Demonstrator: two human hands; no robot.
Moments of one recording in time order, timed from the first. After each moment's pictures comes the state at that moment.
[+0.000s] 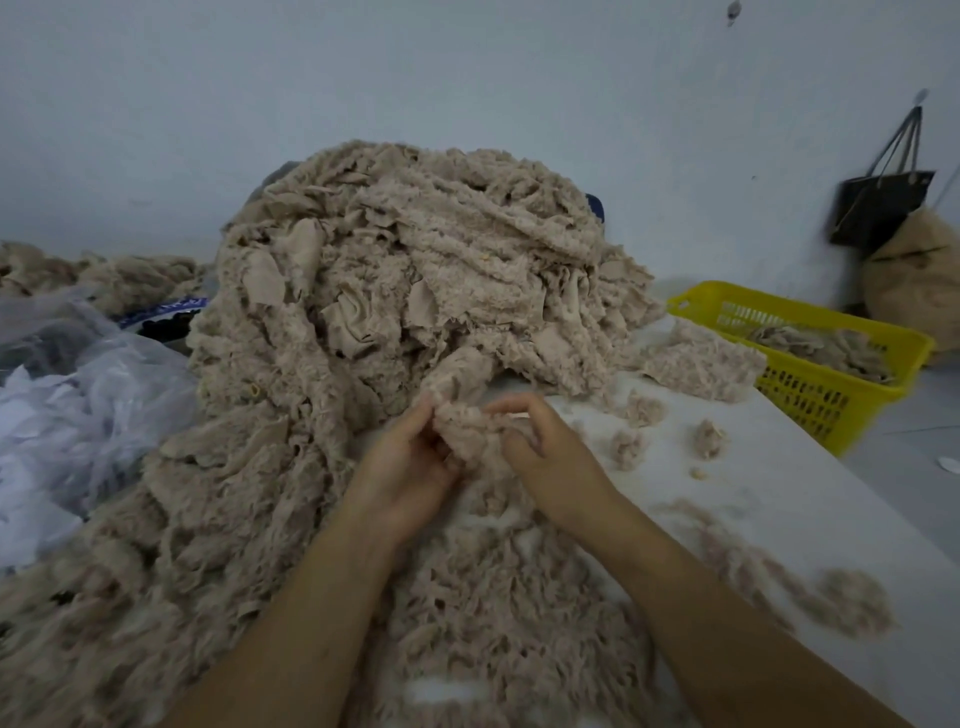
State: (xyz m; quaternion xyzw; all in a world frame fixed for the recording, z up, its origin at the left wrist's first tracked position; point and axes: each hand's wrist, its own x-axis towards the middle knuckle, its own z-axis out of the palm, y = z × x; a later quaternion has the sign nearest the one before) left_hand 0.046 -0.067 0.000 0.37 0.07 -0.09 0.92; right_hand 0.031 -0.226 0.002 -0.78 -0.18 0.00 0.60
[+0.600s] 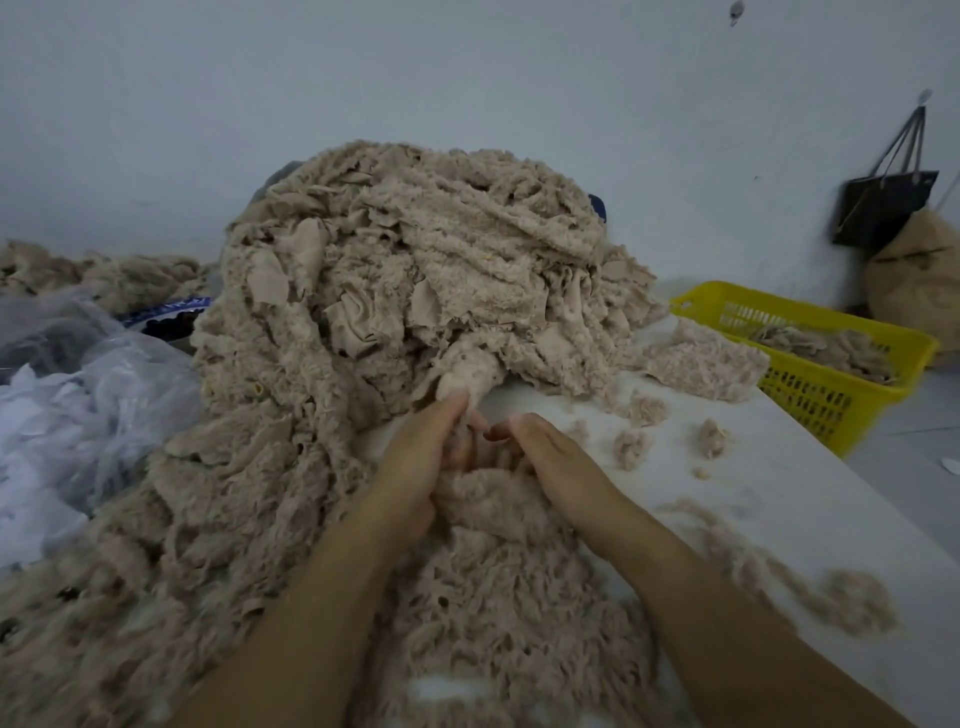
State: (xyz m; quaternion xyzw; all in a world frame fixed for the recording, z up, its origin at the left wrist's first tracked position) left_hand 0.034 -0.074 0.004 0.67 -0.01 0.01 0.74; right_hand 0.033 -0.229 -0.007 -0.77 -0.13 0.06 0.62
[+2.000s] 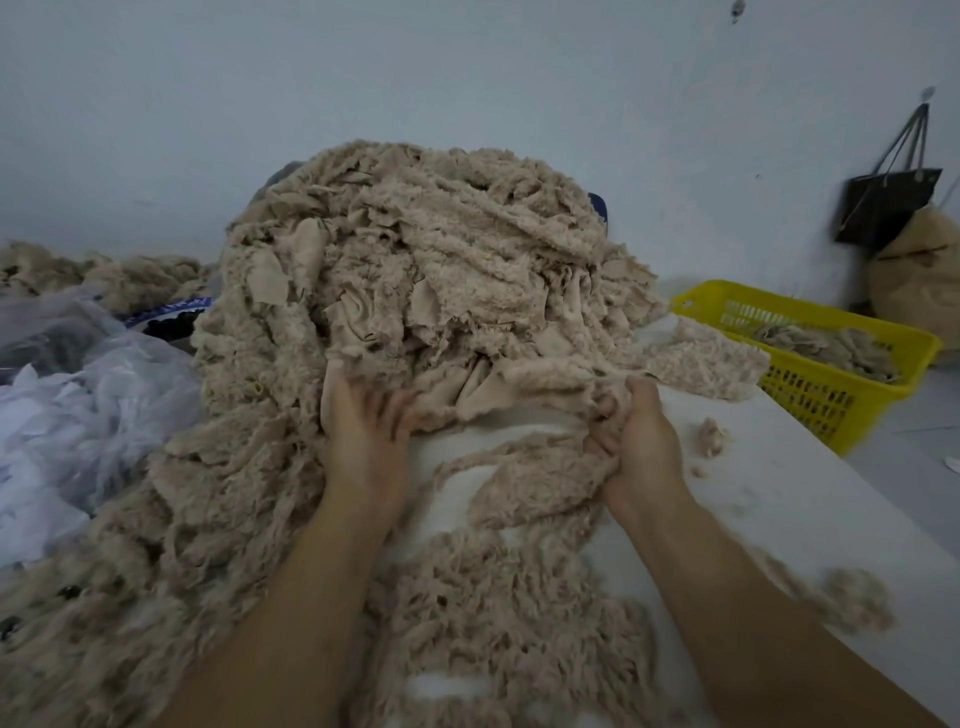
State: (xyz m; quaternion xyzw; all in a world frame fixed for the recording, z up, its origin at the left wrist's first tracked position) left_hand 0.052 -0.045 0.002 0.43 0.09 0.11 0.89; right_hand 0.058 -0.261 0.006 -0.45 0.15 -0.05 0.88
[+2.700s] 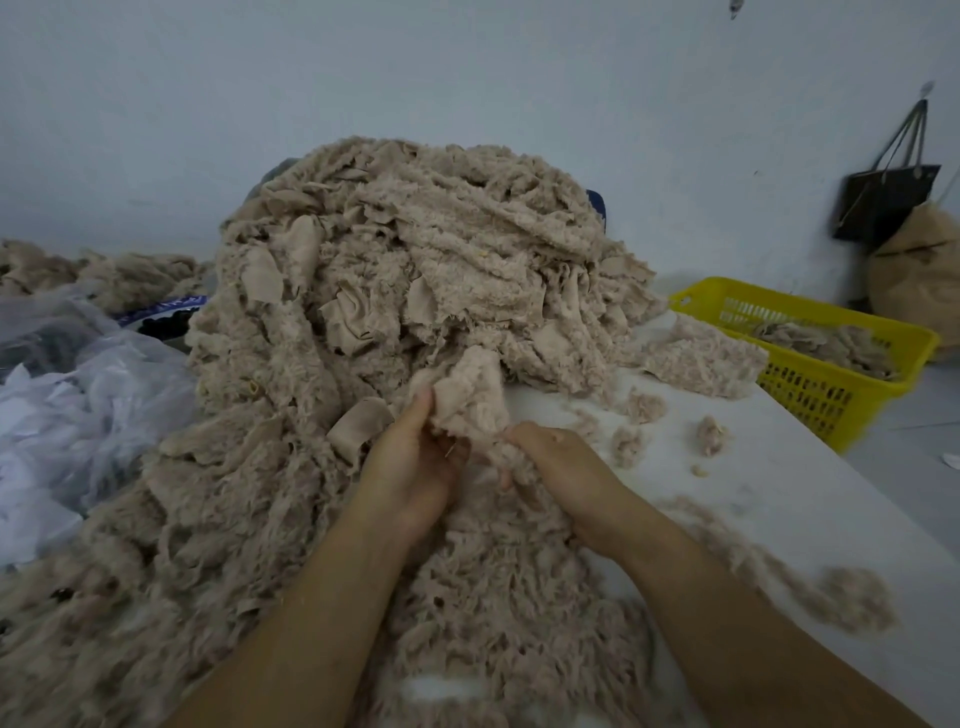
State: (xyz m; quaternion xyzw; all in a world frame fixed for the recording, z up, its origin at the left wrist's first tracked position) left_hand 0.046 -0.073 -0.001 0.40 0.09 -0.03 0.91; right_hand 0.029 -0.233 0.004 -0.75 -0.10 0.10 0.64
